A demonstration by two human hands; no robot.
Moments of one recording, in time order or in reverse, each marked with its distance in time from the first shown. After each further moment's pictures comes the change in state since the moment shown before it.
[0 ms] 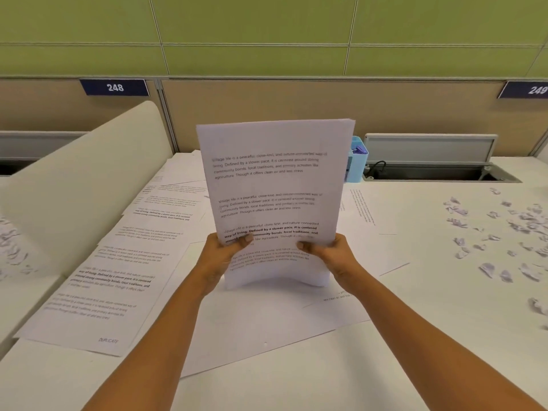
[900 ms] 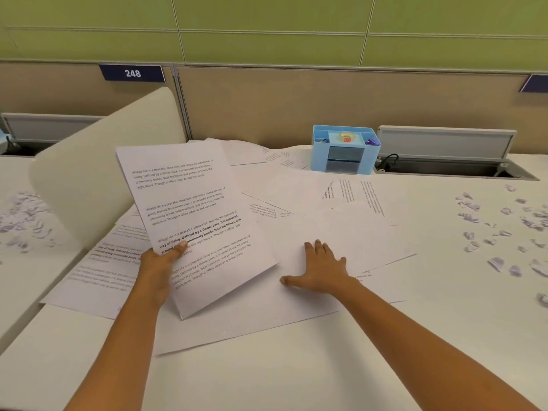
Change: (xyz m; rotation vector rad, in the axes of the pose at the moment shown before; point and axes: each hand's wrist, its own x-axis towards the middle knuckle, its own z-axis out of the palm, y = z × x) left_hand -0.051 -0.009 -0.084 -0.136 0.524 -0.180; right_hand -0.018 0.033 0.031 -1.427 -0.224 0.242
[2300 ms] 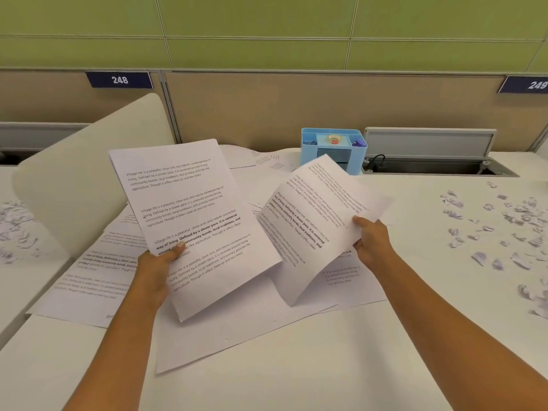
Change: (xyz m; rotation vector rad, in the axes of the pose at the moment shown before) left_hand -0.008 0.005 0.014 -0.056 -0.044 -0.045; right_hand 0.007 0.074 -0.058 1.891 0.476 0.225
